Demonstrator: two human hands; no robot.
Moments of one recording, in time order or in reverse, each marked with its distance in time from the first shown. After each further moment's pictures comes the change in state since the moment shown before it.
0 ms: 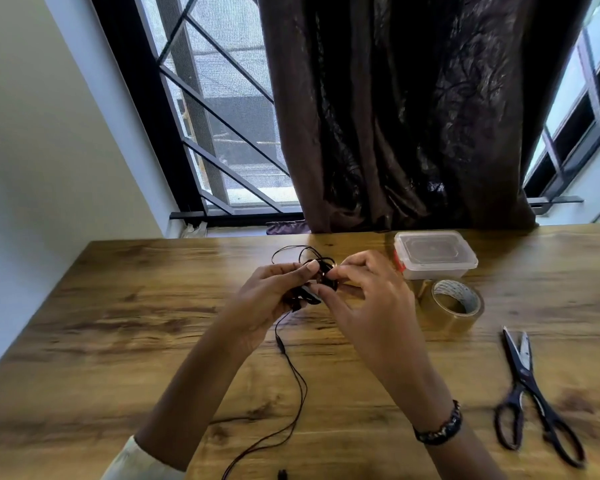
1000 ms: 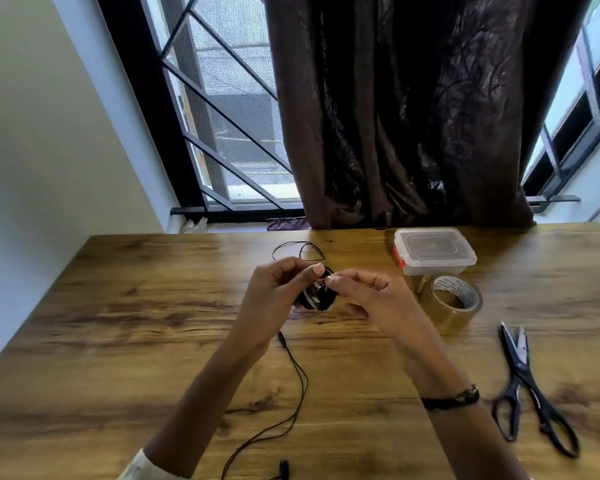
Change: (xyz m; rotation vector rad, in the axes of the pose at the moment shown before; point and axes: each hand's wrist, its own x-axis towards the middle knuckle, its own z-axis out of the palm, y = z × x) left_hand -0.008 -0.017 0.006 0.225 0.079 0.365; right_hand 0.010 0.019 -0.004 0.637 -0.309 0.559
